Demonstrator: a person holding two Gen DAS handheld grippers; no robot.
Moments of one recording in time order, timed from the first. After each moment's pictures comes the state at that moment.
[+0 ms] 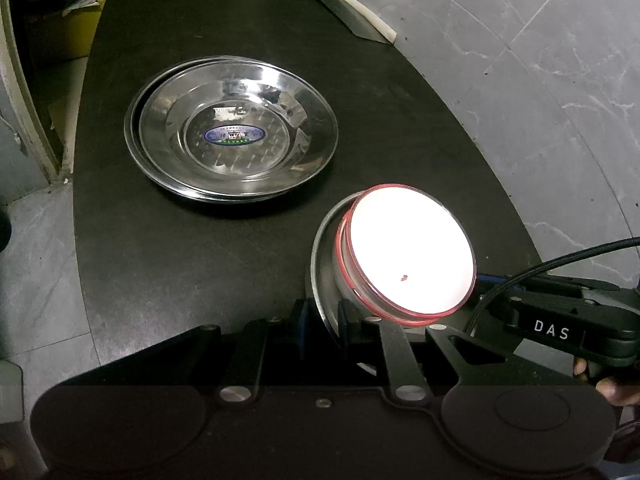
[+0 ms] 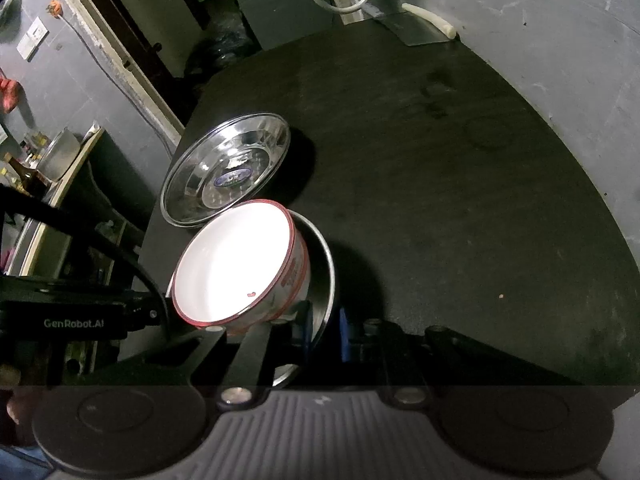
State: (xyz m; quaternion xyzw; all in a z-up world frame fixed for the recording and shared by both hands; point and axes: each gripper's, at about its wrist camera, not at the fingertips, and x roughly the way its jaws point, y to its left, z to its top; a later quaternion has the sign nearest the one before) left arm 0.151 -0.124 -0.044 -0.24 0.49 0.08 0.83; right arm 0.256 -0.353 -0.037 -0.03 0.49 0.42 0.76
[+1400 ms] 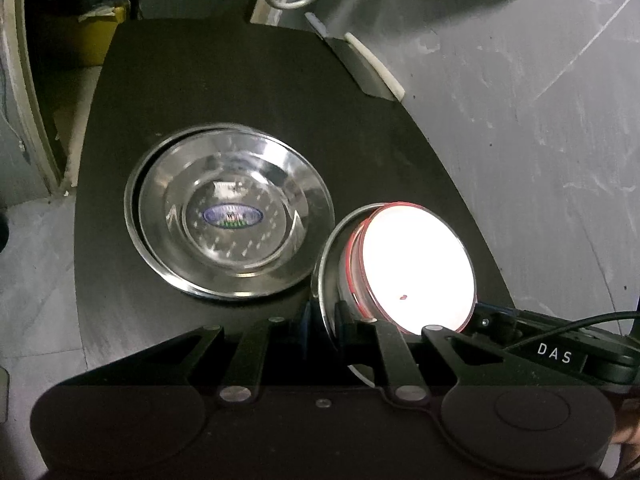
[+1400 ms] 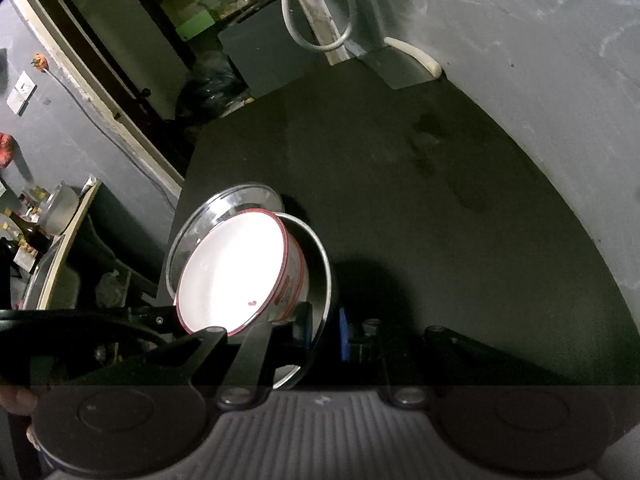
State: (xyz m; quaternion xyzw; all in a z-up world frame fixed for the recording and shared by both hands) left arm 0.184 -0.094 -0.014 -0.27 0.45 0.10 0.85; right arm 0.291 -0.339 -0.006 0.02 0.47 0.41 0.78
